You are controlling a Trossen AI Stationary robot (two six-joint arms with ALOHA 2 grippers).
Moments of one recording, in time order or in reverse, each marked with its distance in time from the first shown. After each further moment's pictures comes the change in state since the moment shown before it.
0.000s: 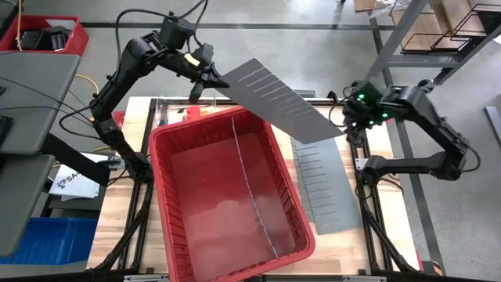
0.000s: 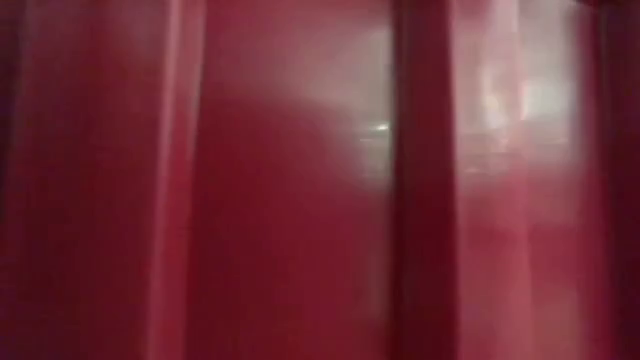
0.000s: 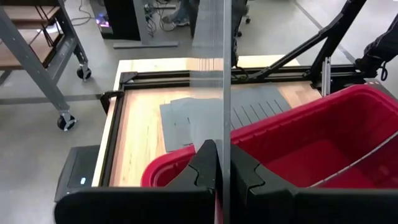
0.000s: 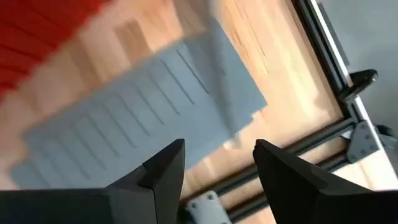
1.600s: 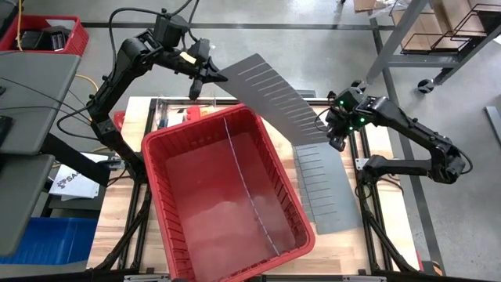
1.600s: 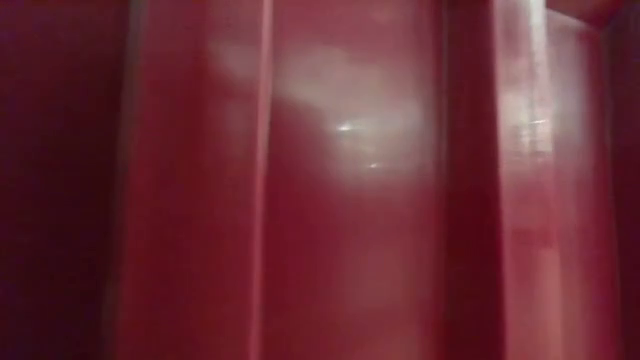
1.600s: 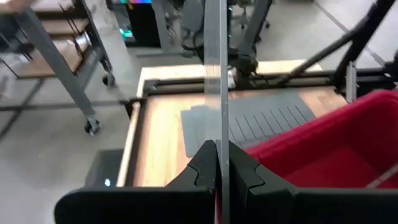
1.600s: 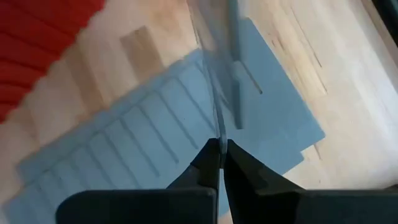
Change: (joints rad) left arm 0.003 -0.016 0.000 0.063 -0.060 -0.015; right arm -0.117 -0.005 -0.393 0.394 -0.229 -0.051
